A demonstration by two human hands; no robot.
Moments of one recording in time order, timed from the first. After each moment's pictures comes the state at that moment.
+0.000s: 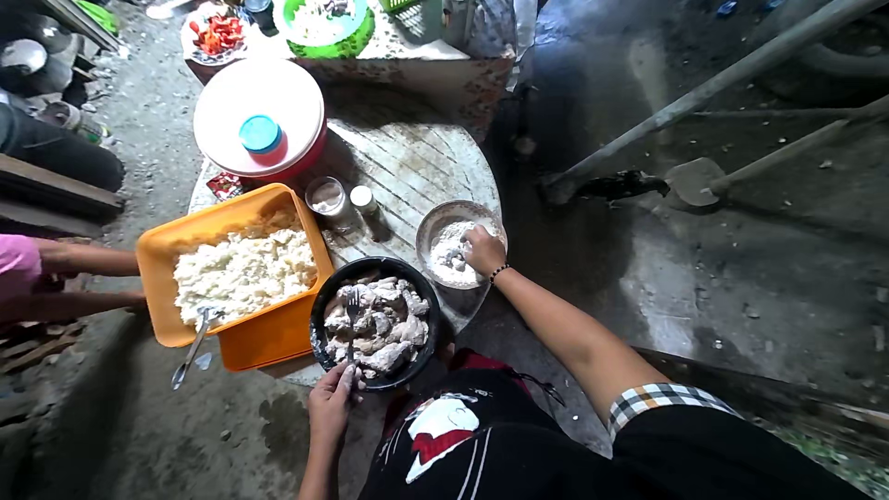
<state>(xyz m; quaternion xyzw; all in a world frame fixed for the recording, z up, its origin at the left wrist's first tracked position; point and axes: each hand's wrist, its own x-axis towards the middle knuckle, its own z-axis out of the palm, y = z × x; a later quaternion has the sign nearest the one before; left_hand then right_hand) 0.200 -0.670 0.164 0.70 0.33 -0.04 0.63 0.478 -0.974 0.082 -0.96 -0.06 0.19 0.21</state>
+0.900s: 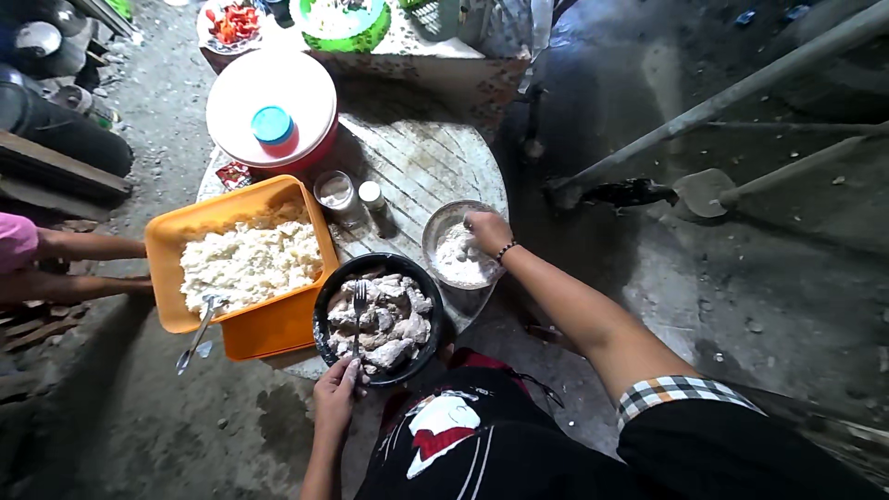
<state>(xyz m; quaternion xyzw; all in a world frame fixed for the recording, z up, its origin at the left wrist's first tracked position) 0.199 -0.673 0.160 0.70 0.34 -0.05 0.63 0.527 -0.969 0.106 -0.95 -0.15 0.22 0.16</state>
